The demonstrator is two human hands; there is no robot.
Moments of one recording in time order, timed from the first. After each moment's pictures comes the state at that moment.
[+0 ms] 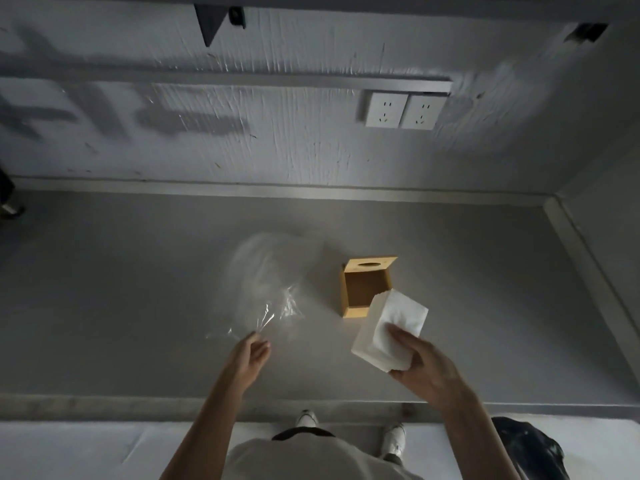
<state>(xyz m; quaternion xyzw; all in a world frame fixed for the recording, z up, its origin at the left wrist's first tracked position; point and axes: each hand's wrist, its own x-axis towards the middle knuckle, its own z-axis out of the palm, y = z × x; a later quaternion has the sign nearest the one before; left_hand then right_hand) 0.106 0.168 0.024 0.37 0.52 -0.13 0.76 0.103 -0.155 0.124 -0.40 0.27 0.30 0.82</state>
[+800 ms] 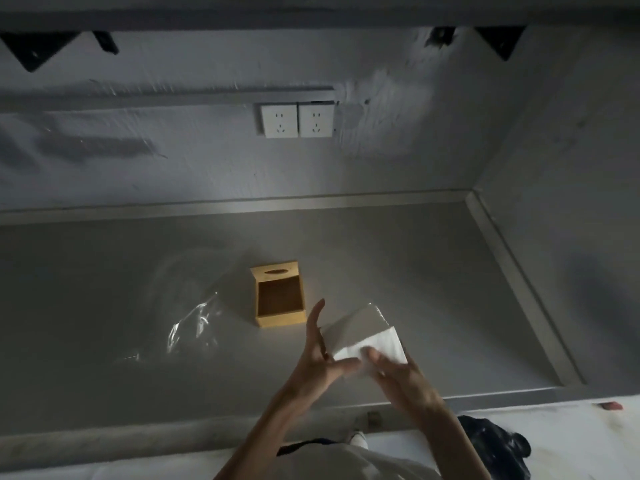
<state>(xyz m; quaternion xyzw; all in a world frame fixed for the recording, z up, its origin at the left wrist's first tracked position) 0.093 -0.139 0.100 0.67 0.02 -0.19 0.72 0.075 -0.326 0.108 -0.55 0.07 0.23 0.80</state>
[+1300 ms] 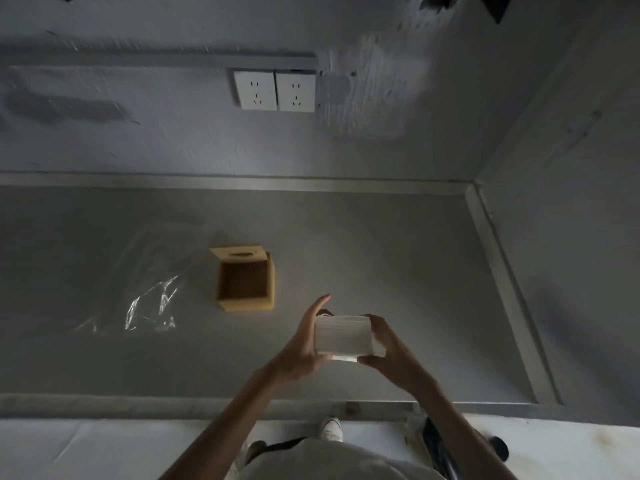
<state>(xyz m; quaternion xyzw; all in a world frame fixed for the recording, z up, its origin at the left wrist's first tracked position) 0.128 -0.210 0.052 0.80 -0.06 -0.21 0.55 0.130 -0.434 0.046 -0.83 -0.07 0.23 0.50</state>
